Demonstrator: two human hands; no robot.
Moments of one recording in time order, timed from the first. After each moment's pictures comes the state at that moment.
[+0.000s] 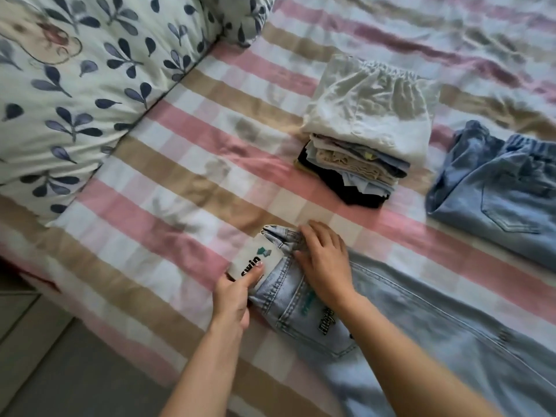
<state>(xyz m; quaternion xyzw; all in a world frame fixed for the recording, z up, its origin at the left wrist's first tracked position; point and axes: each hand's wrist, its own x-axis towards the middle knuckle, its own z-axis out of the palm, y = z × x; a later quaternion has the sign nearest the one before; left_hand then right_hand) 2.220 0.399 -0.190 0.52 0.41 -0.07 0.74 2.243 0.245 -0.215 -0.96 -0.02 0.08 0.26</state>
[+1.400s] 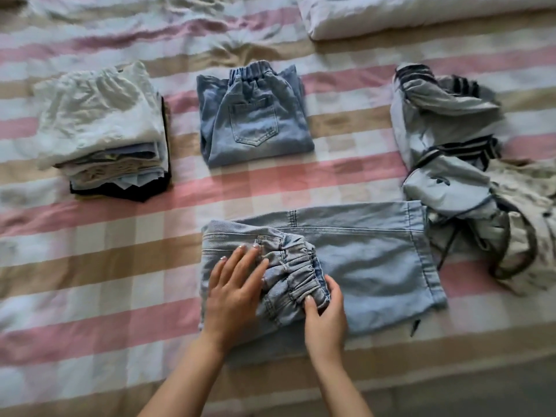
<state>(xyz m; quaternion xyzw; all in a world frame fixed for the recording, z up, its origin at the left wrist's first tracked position) 2.102 0.204 -0.182 0.86 -0.47 -0.03 0.17 1.974 0.114 -0.194 -0.63 0.60 -0.11 0.48</state>
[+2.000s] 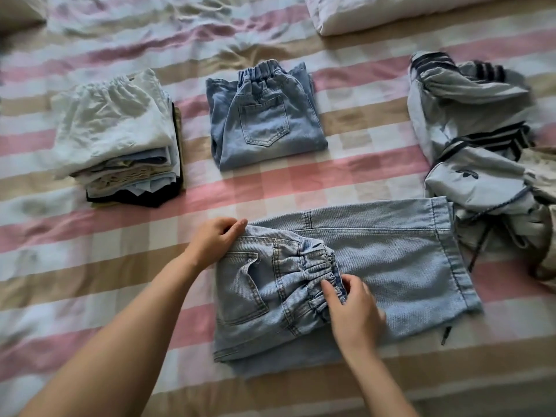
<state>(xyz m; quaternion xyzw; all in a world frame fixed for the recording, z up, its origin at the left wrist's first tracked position) 2.231 0.175 -0.195 0.85 -0.34 -0.31 0.24 1.982 0.087 -0.192 -0.73 0.58 0.00 0.36</state>
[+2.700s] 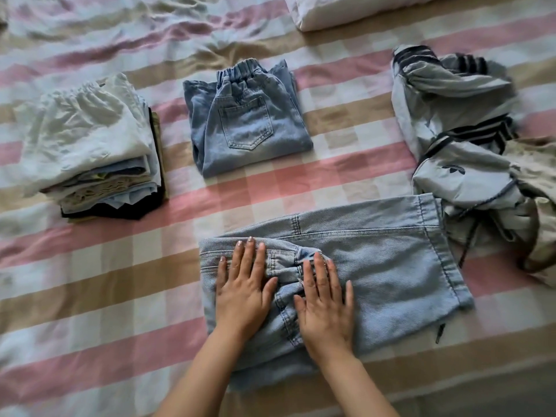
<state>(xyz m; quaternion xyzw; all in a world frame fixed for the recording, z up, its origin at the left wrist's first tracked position) 2.122 0.178 -0.215 0.90 -0.39 -0.18 0.03 1.998 0.102 -0.212 -0.90 0.40 0.04 0.16</state>
